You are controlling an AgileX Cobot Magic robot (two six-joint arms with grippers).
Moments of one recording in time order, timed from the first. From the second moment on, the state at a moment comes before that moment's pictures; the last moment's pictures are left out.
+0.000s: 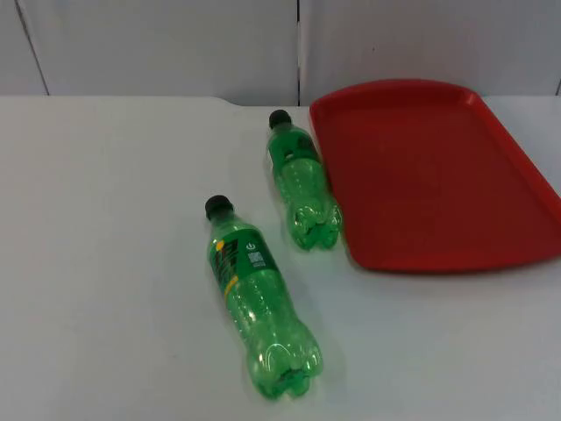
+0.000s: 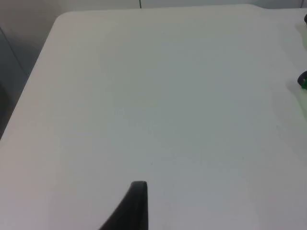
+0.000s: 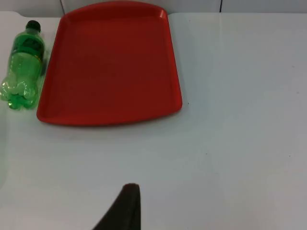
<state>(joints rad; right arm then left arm) 0.06 0.00 -0.52 0.01 1.08 -0.01 0.03 0.00 -0.50 0.01 1.08 0.03</state>
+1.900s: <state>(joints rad) 0.06 0.00 -0.52 0.01 1.08 -0.02 0.03 0.68 -0.86 -0.28 1.11 0.07</state>
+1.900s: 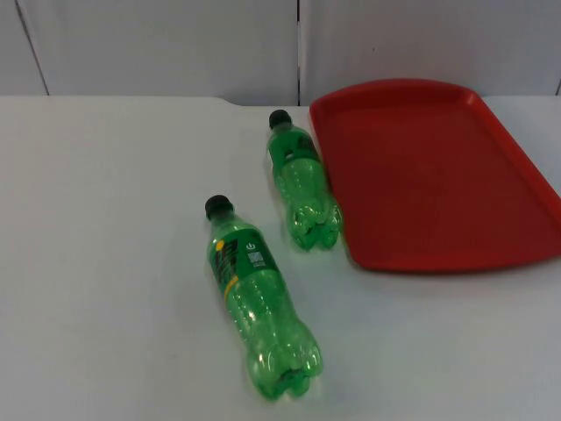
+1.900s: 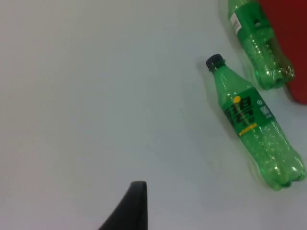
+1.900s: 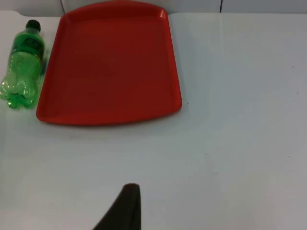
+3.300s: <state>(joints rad) 0.06 0.00 -0.52 0.01 1.08 -0.02 -0.31 1.23 -0.87 -0.38 0.87 -0.04</state>
